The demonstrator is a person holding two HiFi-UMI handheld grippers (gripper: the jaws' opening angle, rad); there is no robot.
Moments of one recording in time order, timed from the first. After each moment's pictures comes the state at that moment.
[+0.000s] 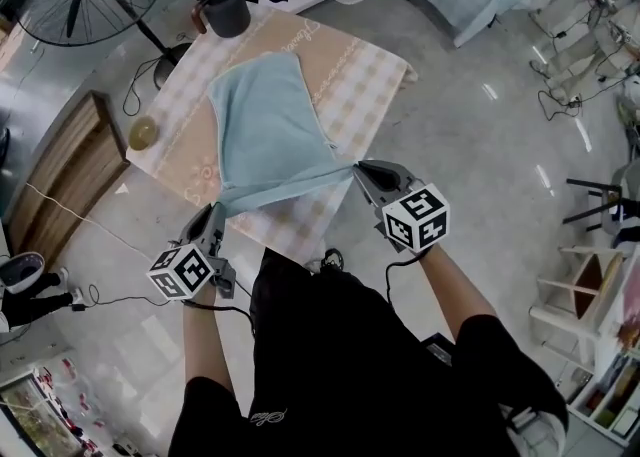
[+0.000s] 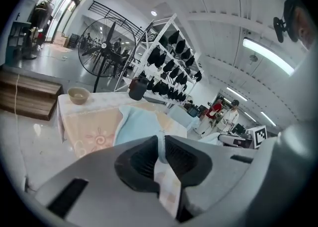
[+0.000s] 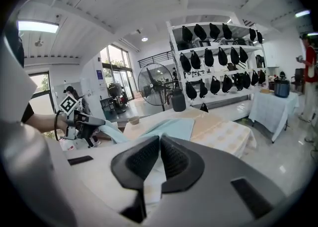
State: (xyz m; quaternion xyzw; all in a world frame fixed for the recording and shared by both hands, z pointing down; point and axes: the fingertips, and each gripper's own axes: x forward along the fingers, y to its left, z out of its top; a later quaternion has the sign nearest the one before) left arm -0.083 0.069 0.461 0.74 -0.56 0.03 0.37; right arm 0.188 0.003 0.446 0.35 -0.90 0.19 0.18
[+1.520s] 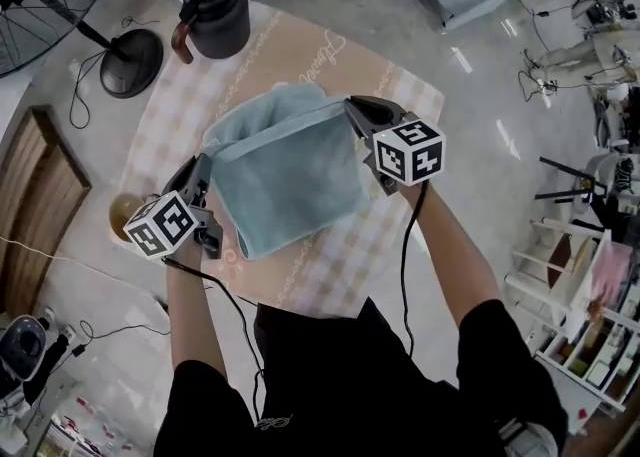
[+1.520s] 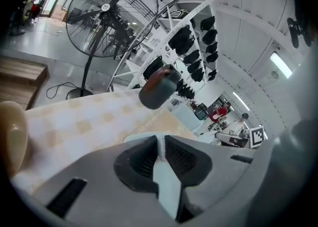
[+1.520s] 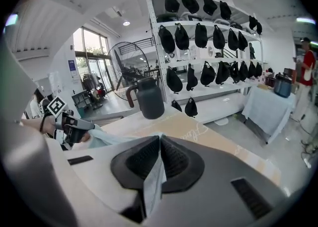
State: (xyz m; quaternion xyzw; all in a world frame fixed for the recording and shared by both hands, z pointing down) left arm -0.212 -0.283 0.571 0.73 -0.50 0.03 0.47; right arm 0.061 -0.351 0.530 0.43 -0.84 0.23 0.25
